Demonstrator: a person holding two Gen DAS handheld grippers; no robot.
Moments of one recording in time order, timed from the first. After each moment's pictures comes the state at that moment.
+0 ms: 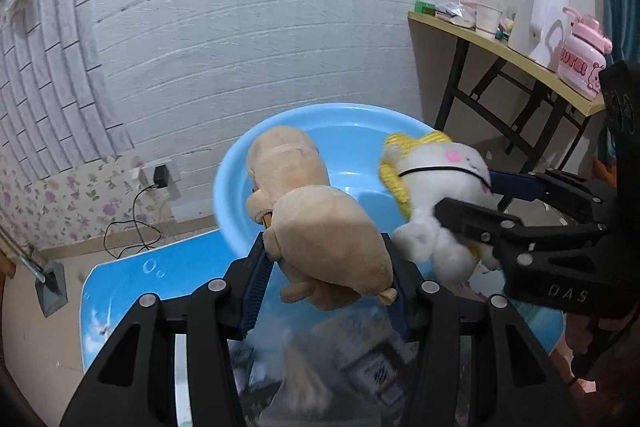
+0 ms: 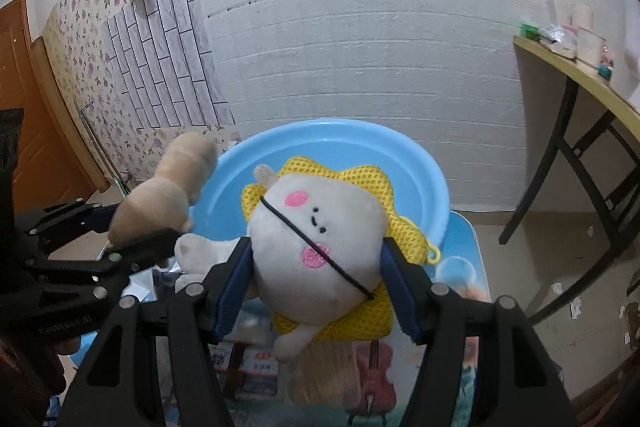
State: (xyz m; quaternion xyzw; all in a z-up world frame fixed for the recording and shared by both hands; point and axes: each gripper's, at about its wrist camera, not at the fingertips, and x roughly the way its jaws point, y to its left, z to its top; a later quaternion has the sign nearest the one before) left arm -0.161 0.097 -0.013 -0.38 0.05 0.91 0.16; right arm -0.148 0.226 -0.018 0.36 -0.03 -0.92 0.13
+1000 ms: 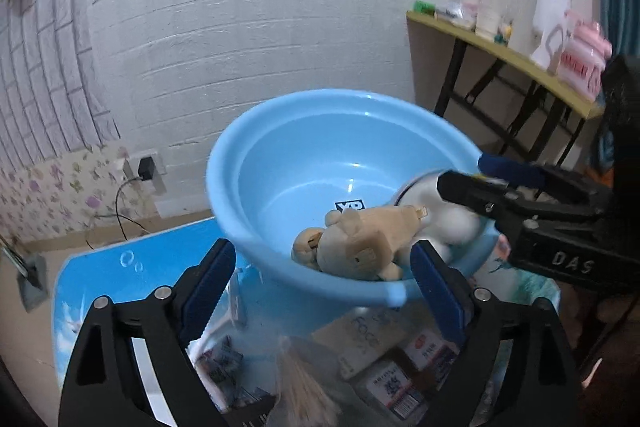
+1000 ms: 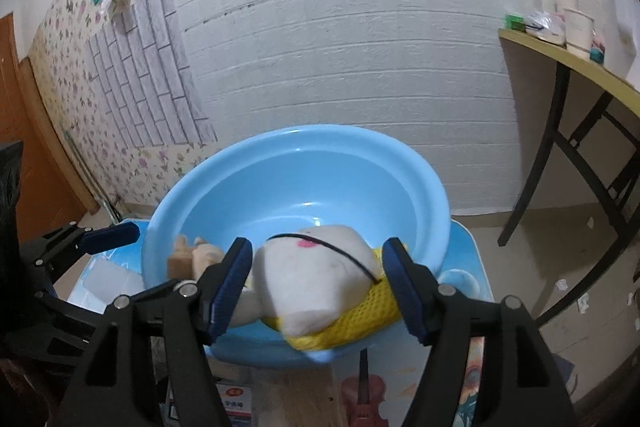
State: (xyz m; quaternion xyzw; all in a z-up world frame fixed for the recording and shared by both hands) left arm -0.163 0.075 -0.036 -0.37 0.01 0.91 0.17; right arm -0.161 0.228 -0.035 0.33 -0.04 -0.94 0.11
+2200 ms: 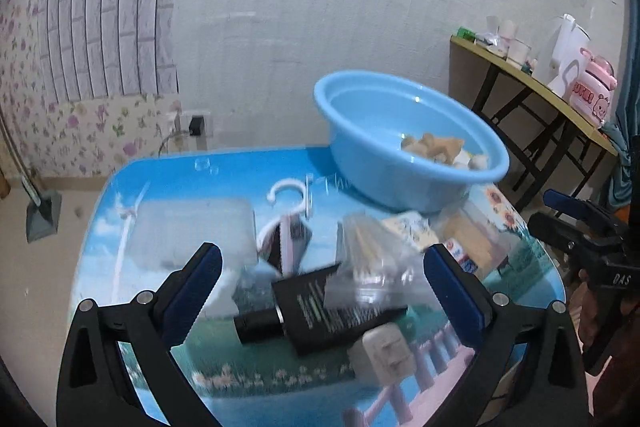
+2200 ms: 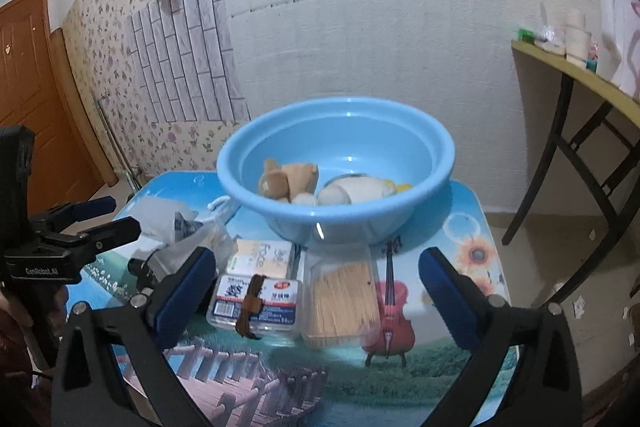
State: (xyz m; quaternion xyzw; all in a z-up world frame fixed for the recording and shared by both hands) left arm -0.069 -0.005 -0.061 -0.37 -0.05 0.92 0.11; right arm -0.063 0.224 -0.048 0.33 -0.02 -0.93 0.15
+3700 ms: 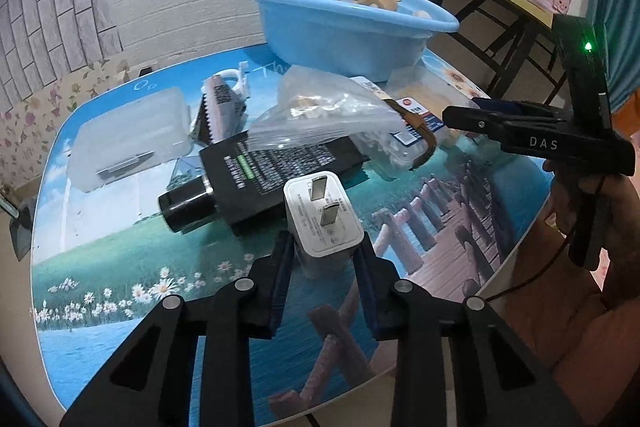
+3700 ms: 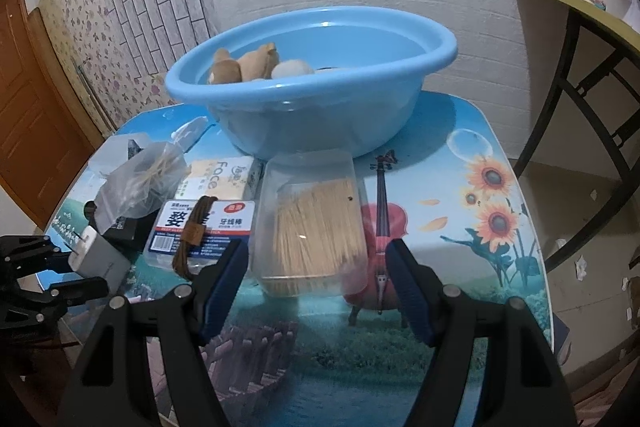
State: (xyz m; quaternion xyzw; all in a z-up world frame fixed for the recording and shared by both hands) left arm -0.028 0.014 -0.110 -0.47 0.02 0.86 0.20; right arm -0.081 0.231 -0.113 0.42 -0.01 -0.90 0.13
